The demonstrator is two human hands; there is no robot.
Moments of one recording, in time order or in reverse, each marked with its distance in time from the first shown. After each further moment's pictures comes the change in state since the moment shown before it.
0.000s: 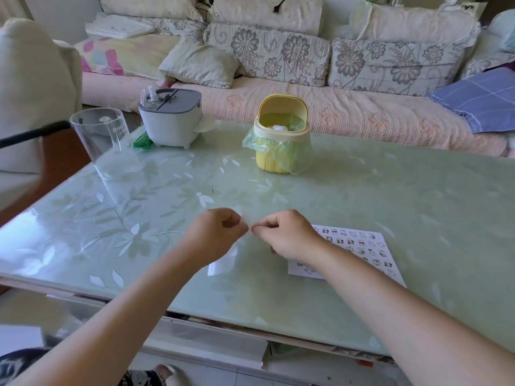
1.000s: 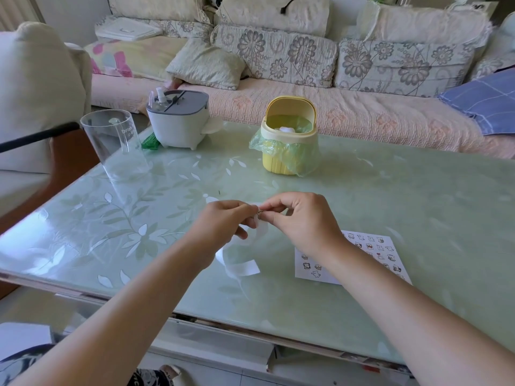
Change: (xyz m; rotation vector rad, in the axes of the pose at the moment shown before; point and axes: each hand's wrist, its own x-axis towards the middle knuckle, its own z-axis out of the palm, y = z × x) left_hand -0.005 0.028 -0.019 -0.454 -0.093 -0.142; right_hand 0.001 -0.007 -0.014 0.003 0.273 -0.399
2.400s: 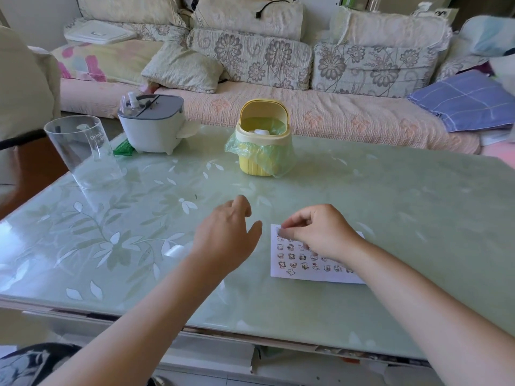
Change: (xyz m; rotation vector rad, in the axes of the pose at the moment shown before) left_hand 0.013 -0.015 0.055 0.838 0.278 0.523; right_hand -0.023 0.030 -0.061 0.039 -0.125 0.423
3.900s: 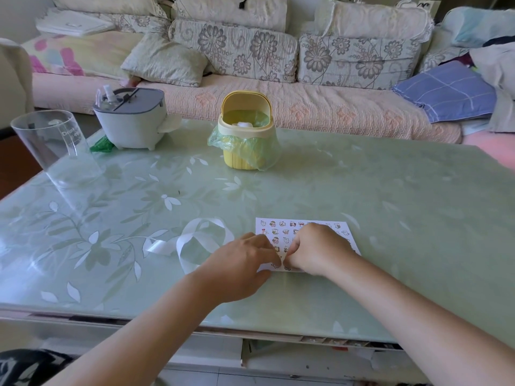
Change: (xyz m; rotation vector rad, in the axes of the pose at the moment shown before) left_hand -0.029 0.005 0.044 -0.116 -0.391 0.517; right_hand -0.012 0.032 0.008 -0.658 -0.031 0.224
